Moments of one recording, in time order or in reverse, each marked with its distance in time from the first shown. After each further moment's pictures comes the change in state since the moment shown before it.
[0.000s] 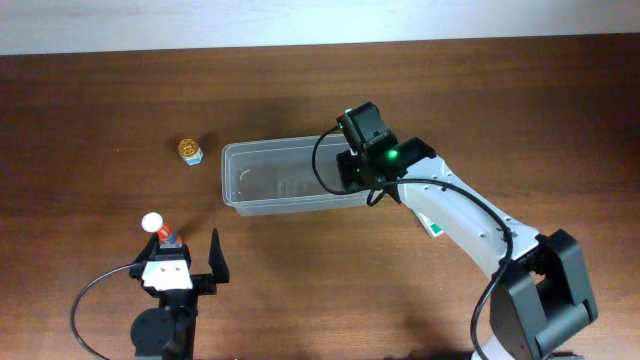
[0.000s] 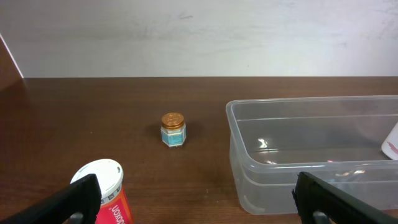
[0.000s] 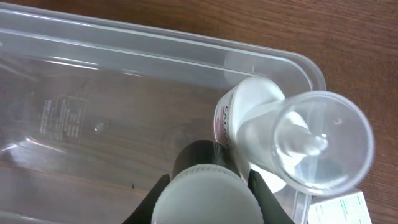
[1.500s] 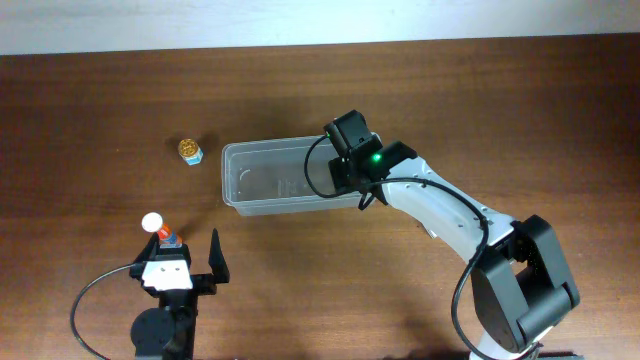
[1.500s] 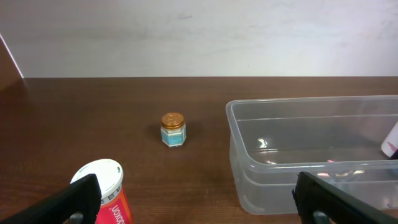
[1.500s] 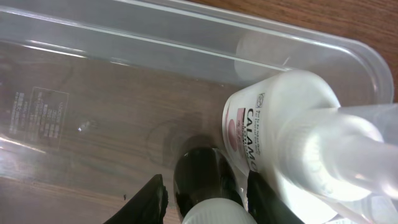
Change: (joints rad) left arm 0.000 0.000 0.000 0.000 0.000 0.000; right arm 0.034 0.074 -0.005 0.034 0.043 0.003
